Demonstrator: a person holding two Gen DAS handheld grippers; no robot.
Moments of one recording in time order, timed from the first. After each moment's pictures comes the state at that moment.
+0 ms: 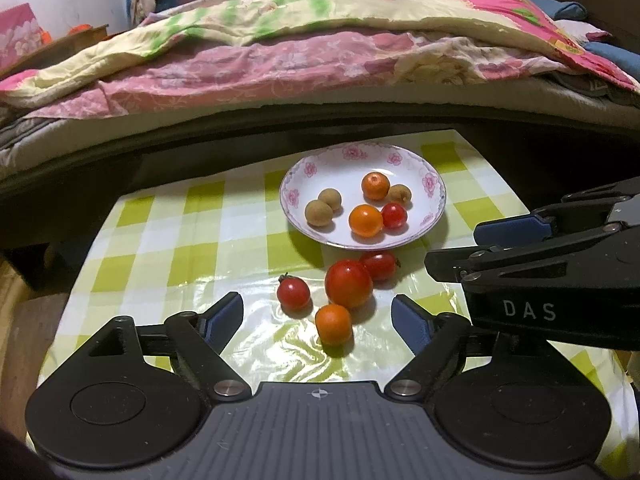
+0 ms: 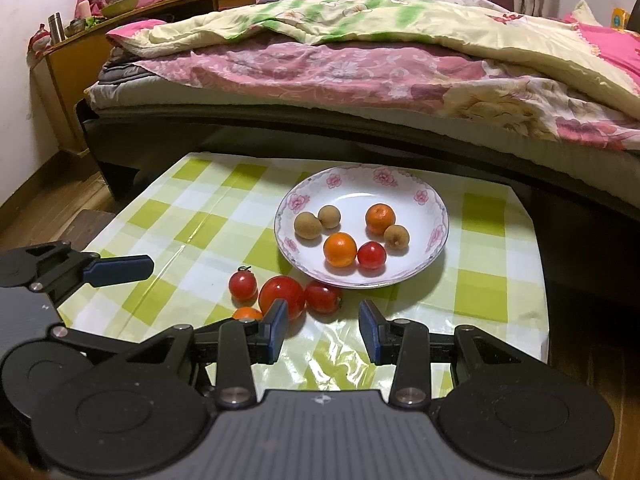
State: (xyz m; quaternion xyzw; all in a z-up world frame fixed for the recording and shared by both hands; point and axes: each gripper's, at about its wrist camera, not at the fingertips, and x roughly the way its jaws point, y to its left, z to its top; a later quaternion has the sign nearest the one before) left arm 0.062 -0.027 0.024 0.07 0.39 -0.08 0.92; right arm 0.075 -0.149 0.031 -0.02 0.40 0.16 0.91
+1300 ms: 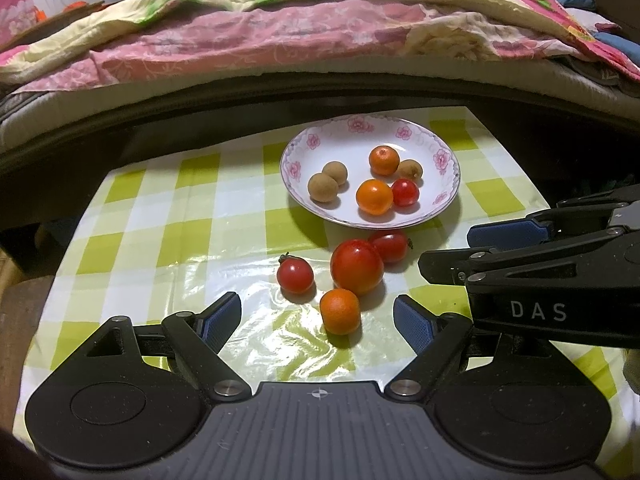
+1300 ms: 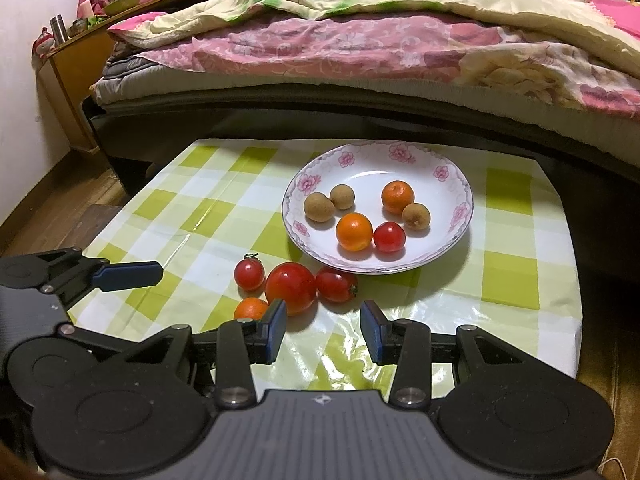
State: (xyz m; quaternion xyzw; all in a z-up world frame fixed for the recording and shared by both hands) left arm 0.079 -0.023 0.008 0.06 0.42 -0.08 0.90; right arm 0.093 -0.150 0.008 0.01 0.42 0.18 0.89
